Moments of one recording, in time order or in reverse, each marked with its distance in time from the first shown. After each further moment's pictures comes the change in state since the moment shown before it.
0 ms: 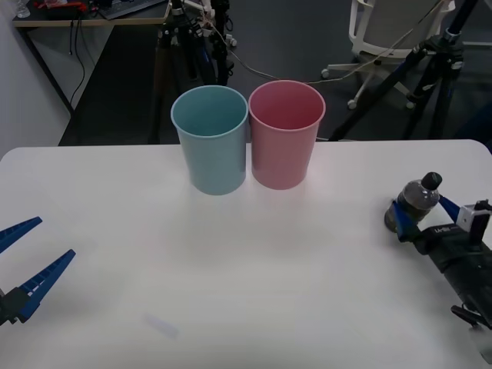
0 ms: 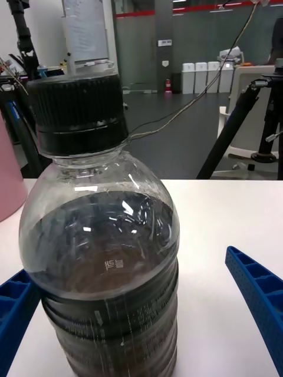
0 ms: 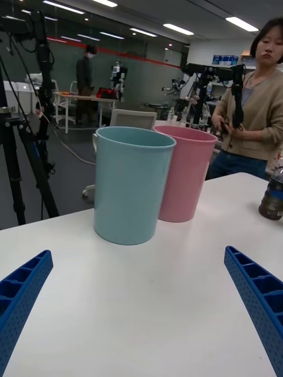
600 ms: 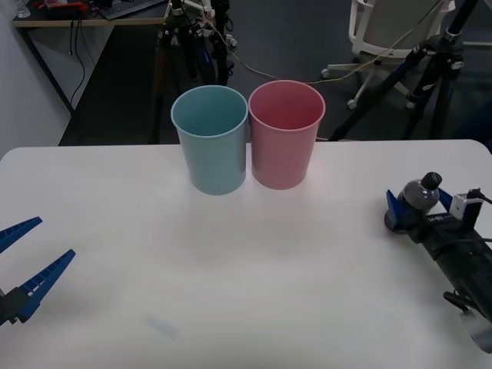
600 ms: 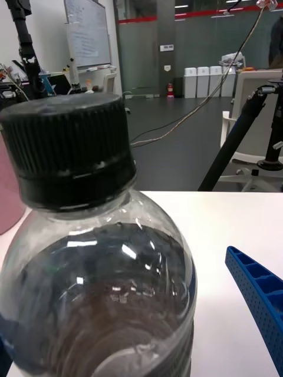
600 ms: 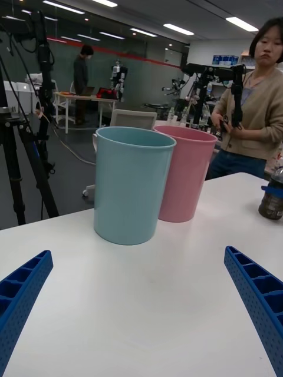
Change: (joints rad) right arm -0.081 0.003 -0.003 0.076 -0.001 -0.014 0.014; left arm 0.000 0.000 0.000 0.000 0.000 0.000 0.000
